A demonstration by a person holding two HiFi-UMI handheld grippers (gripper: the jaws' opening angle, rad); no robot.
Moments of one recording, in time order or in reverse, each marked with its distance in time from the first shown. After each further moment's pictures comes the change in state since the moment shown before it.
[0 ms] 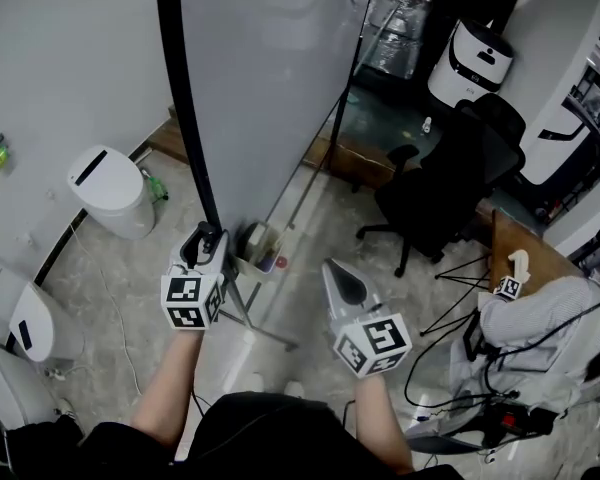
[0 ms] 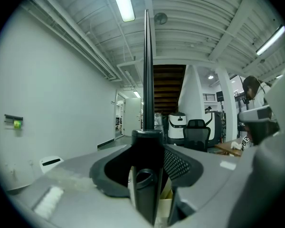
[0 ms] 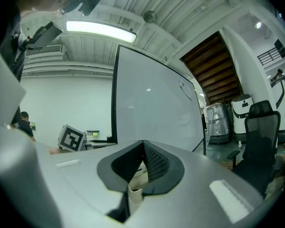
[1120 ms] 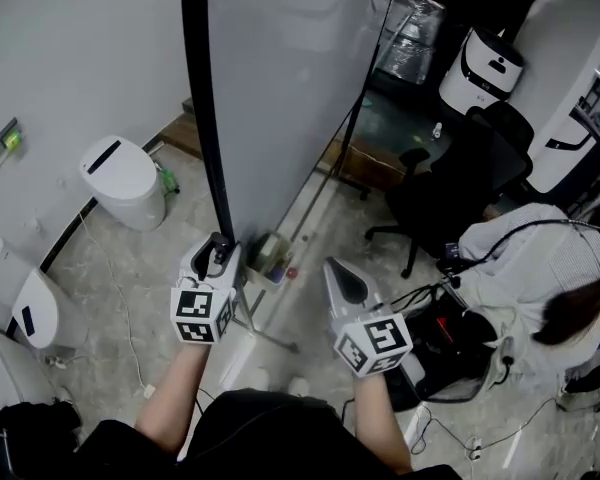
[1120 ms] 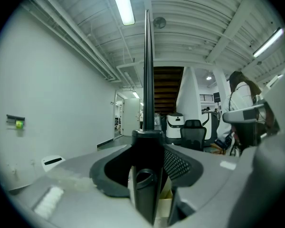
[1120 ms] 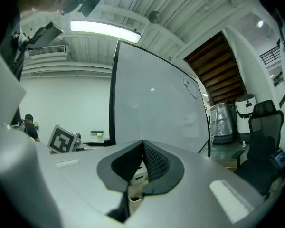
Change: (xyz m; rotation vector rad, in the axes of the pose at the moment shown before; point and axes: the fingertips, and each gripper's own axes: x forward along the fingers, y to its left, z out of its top) left arm -0.076 -0.003 -0.006 0.004 -0.004 -0.019; right arm -0.012 0.062 -0.001 -0.005 -0.008 0.032
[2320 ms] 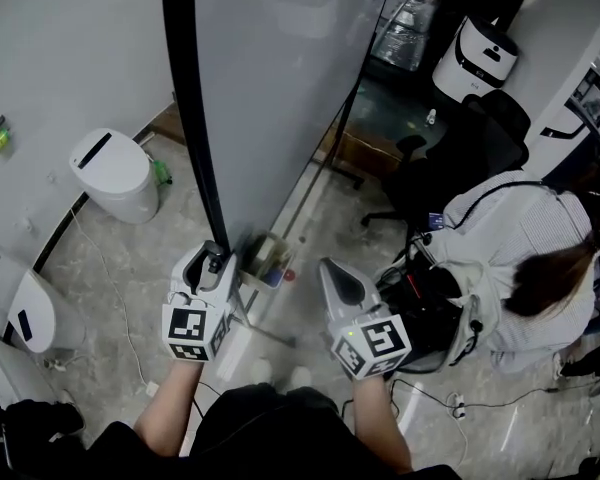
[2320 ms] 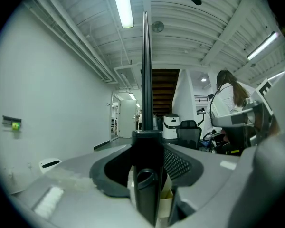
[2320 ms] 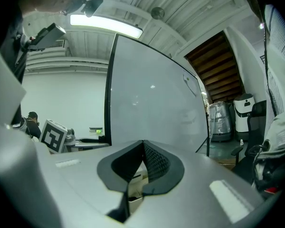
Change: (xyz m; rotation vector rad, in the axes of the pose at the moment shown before) left arm -0.021 0.025 -0.004 0.025 -0.018 -0.054; right arm 0.030 0.027 -0.016 -0.008 0.040 -0.027
